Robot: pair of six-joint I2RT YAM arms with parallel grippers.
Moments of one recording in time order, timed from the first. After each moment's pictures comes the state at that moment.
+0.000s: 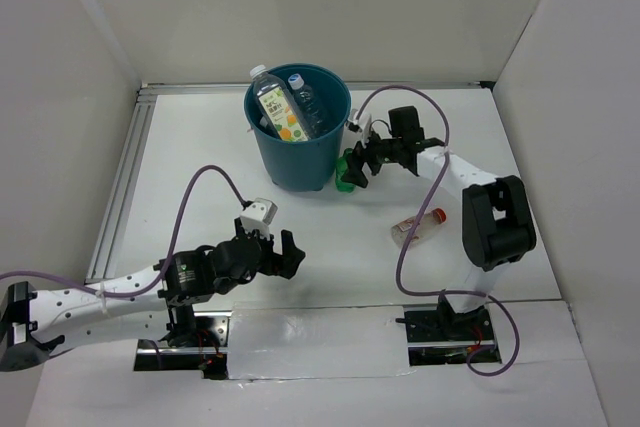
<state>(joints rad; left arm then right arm) -1.18 0.79 0.57 -0.31 -0.47 -0.69 0.27 1.70 1.14 -0.19 -0.75 -0.53</state>
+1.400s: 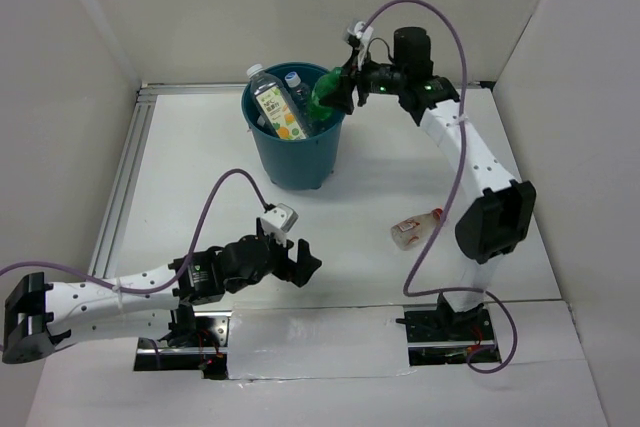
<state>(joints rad) -1.19 0.88 0.54 -0.10 -0.34 -0.56 0.32 1.72 1.82 -0.32 -0.87 -0.25</state>
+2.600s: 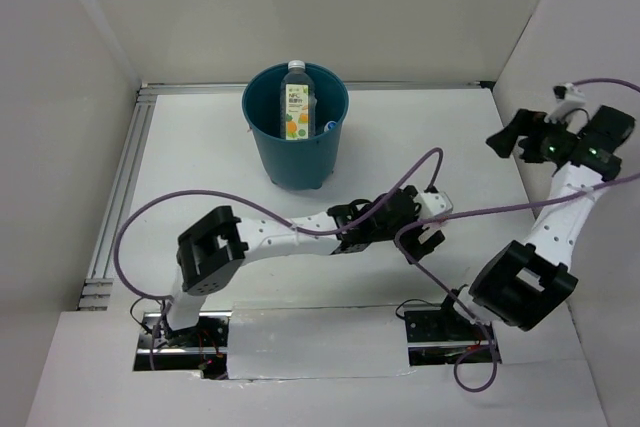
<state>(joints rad) -1.19 1.96 1.51 0.00 0.01 -0.06 -0.65 1.34 1.38 -0.74 -0.83 -0.26</state>
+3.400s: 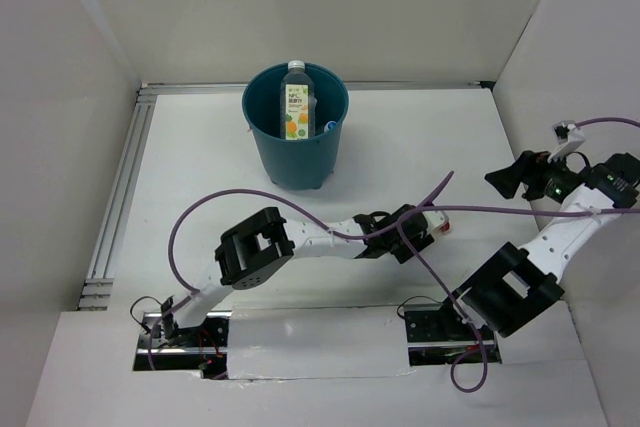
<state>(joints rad) -1.19 2.26 1.68 -0.16 -0.21 -0.06 -0.92 1.27 1.28 -1.12 -1.15 -0.76</state>
